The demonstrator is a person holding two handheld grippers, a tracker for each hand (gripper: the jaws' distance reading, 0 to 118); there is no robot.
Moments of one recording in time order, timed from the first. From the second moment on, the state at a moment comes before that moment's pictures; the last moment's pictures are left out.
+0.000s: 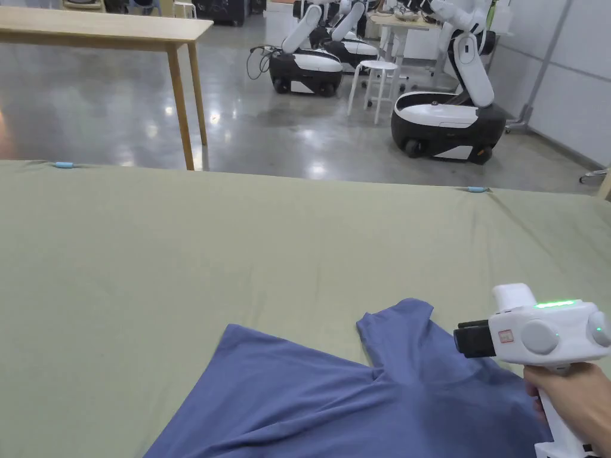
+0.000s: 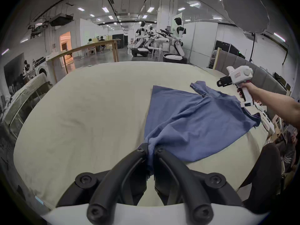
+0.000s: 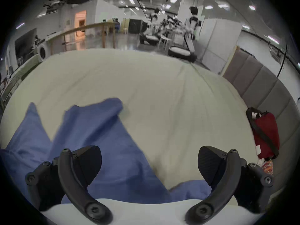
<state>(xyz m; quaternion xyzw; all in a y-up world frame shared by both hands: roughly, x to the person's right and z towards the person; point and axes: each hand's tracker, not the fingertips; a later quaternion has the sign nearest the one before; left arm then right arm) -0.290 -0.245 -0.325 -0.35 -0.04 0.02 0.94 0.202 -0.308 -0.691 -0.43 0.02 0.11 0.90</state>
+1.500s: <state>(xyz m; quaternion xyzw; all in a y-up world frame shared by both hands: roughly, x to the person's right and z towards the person) -0.287 0.145 -0.587 -0.04 0.08 -0.10 0.99 0.250 0.218 -0.610 -0.01 0.04 0.03 1.00</state>
